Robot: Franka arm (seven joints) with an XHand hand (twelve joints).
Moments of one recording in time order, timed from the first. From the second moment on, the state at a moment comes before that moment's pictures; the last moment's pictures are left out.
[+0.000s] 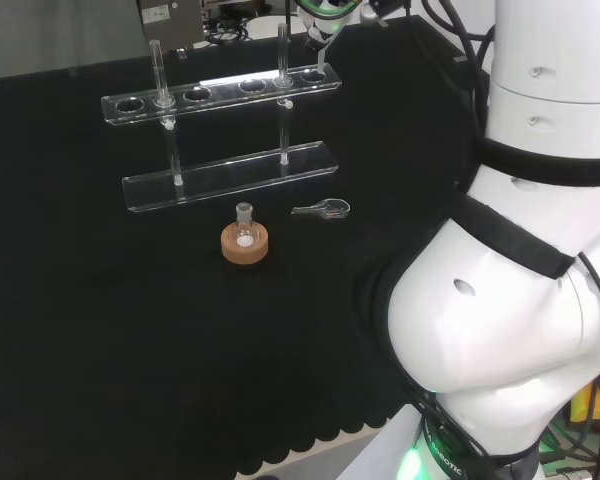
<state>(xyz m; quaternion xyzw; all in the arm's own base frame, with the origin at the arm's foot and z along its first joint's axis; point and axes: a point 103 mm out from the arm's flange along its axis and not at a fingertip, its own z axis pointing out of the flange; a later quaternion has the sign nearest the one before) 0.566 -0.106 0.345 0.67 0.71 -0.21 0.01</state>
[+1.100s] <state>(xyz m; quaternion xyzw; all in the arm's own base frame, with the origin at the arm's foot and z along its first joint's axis) 0.602 -0.117 0.327 0.66 0.72 -0.21 0.00</state>
